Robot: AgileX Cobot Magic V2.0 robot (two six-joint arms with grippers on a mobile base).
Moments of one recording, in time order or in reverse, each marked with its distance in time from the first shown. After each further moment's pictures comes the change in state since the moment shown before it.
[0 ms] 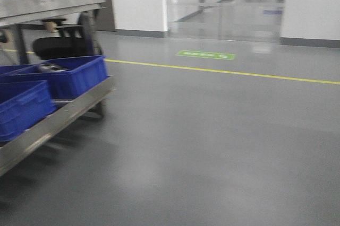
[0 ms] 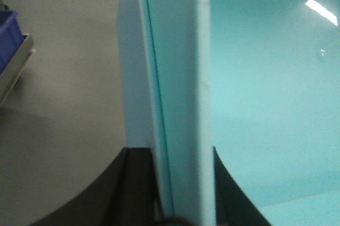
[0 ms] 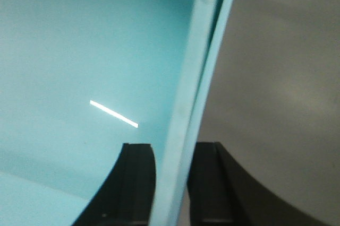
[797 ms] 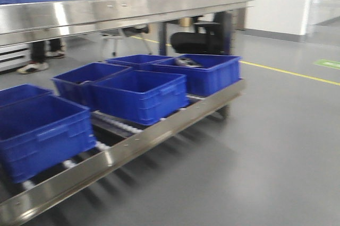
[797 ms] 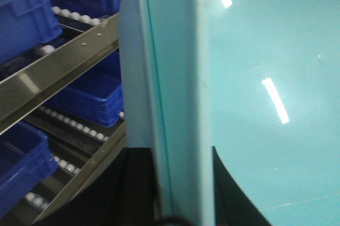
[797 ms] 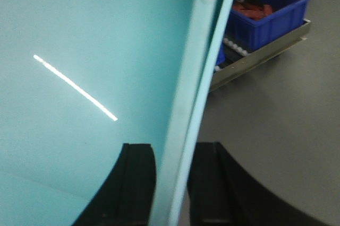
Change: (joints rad) left arm 0.000 0.000 0.000 0.002 -0.006 0.002; right arm 0.000 0.000 0.000 0.000 -0.003 0.004
